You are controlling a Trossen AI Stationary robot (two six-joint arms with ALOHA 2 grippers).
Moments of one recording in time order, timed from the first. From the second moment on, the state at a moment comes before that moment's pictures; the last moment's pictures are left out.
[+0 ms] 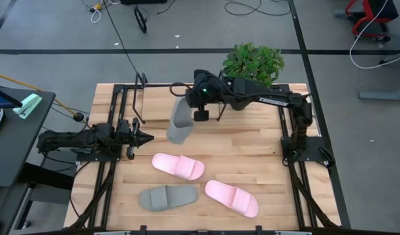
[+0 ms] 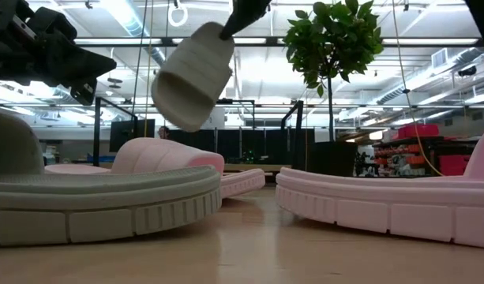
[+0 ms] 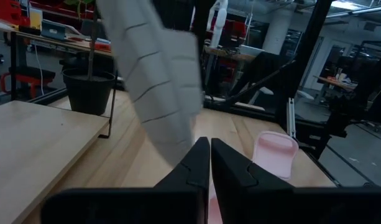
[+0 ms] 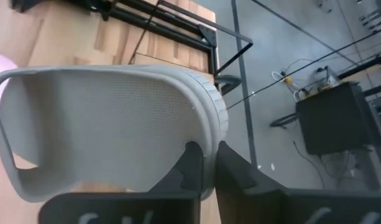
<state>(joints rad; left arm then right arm) -0.01 0.01 0.01 0.01 -0.05 -0.23 -0.17 1.92 2.06 -0.81 0.25 -0.45</state>
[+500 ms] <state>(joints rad) -0.02 0.01 0.01 0.01 -0.05 -0.23 -0.17 1.92 2.07 -0.61 0.25 -0.41</state>
